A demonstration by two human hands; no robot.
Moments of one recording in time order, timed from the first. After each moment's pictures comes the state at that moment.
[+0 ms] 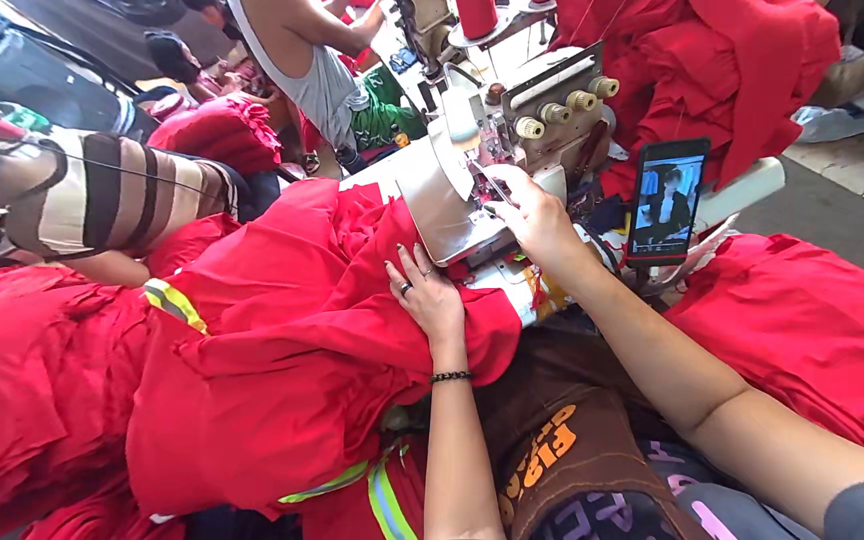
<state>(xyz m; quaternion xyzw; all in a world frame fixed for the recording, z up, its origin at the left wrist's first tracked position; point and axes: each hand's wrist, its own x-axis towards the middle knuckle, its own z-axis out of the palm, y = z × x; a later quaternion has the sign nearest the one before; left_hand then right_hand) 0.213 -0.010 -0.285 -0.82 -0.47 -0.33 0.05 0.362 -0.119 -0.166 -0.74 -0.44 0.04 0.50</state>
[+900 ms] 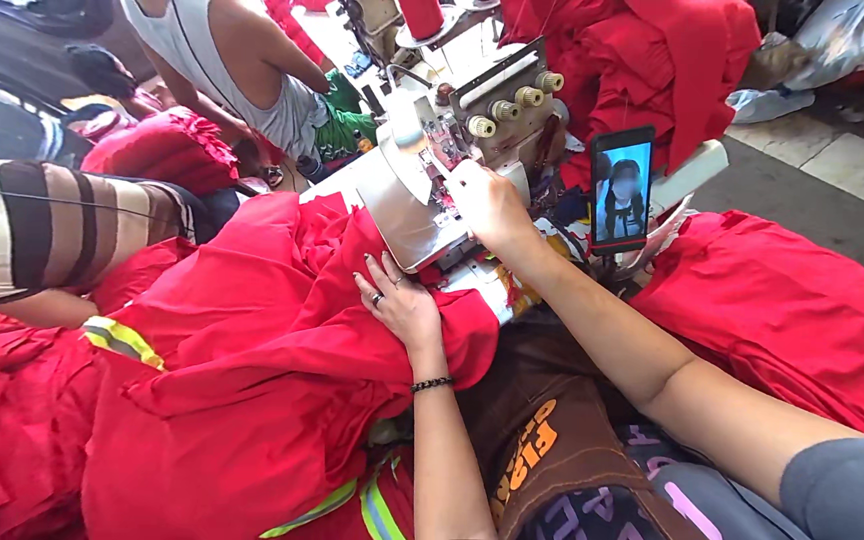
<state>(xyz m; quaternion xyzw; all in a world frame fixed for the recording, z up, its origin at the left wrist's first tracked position) 0.212 -0.008 -0.286 -0.81 -0.49 -0.31 0.05 0.365 -0.093 -0.163 -0.80 -0.40 -0.02 0.45</state>
